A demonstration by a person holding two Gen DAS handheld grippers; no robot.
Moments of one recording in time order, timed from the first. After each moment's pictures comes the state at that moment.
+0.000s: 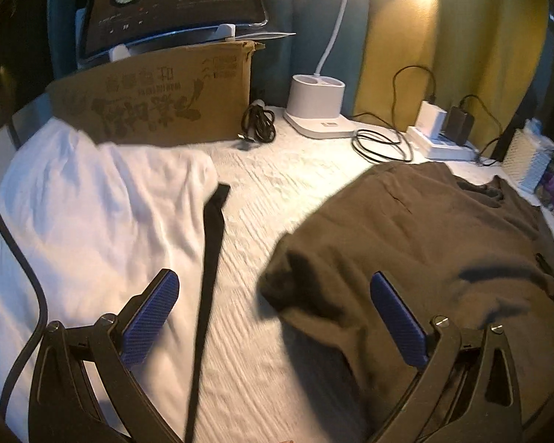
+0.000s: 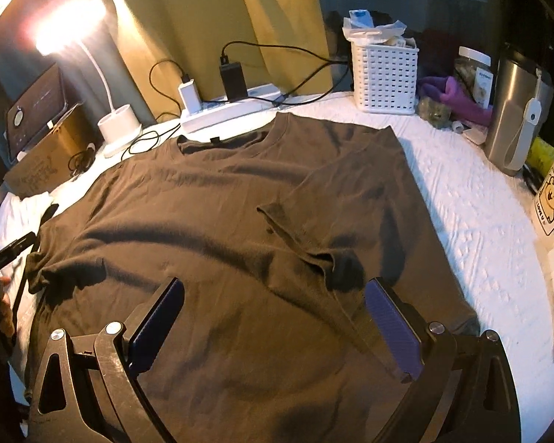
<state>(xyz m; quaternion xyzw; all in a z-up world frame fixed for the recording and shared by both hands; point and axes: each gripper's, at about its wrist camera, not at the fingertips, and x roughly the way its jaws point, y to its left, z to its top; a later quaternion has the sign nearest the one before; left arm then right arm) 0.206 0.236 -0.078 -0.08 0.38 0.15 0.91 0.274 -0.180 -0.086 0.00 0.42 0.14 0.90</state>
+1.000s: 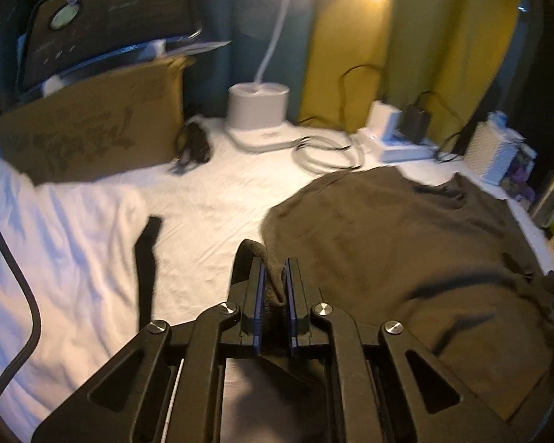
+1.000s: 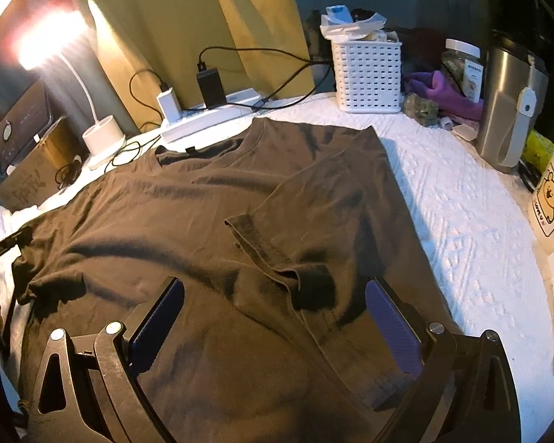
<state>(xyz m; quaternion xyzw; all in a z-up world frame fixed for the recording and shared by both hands) 0.229 0.204 -0.055 -0.09 0.38 0.05 0.92 0.289 -0.201 -0.094 0.01 0.41 0.13 0.90</state>
